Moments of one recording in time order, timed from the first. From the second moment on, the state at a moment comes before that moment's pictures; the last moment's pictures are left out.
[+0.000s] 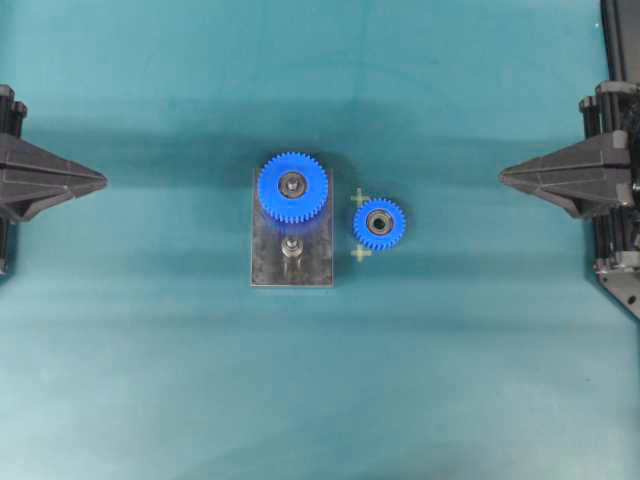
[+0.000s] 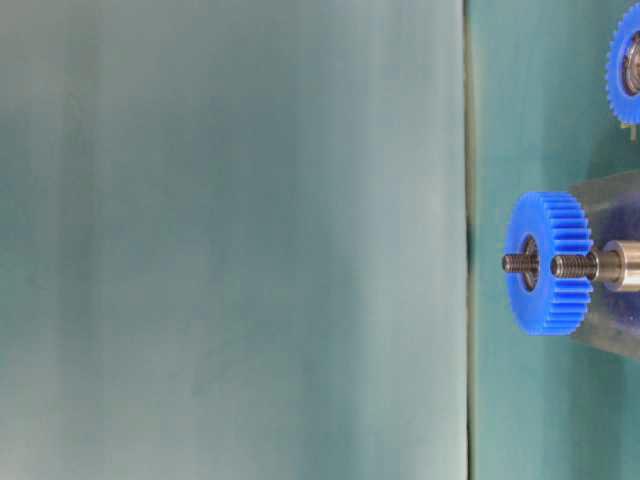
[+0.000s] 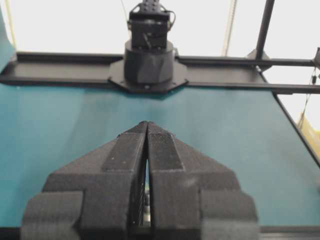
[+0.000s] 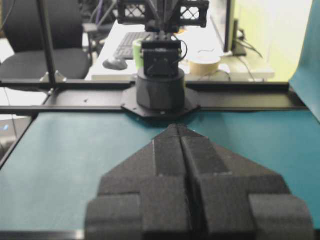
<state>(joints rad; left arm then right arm) 0.00 -0.96 1.19 0.00 -0.29 0.00 0.00 -0.96 1.17 0.00 -0.29 0.01</state>
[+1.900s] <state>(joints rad) 0.00 -0.81 1.09 0.01 0.02 -0.04 -0.21 0.10 0.59 0.16 0.63 0.11</state>
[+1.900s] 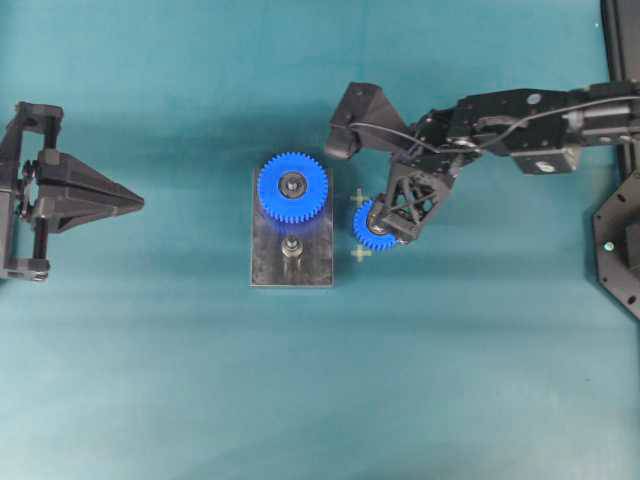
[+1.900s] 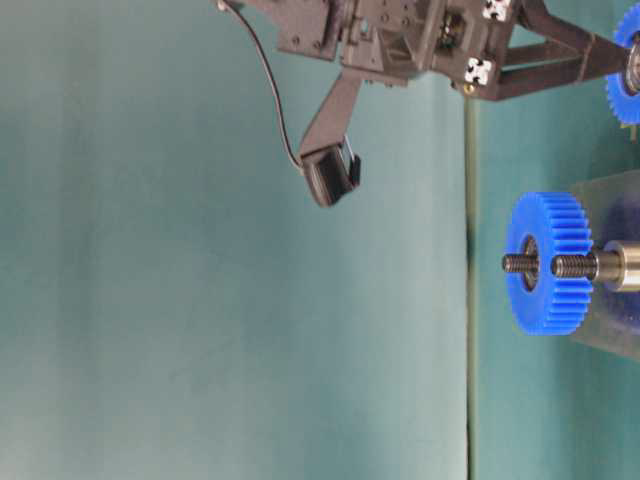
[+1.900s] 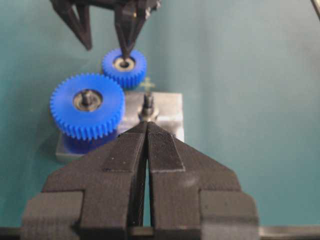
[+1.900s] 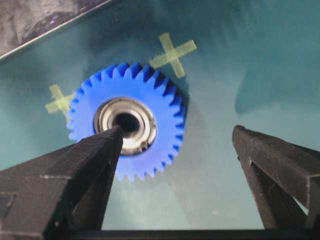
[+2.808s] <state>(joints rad) 0.00 -0.80 1.09 0.01 0.02 -0.04 -0.20 0.17 0.54 0.16 0.66 0.12</state>
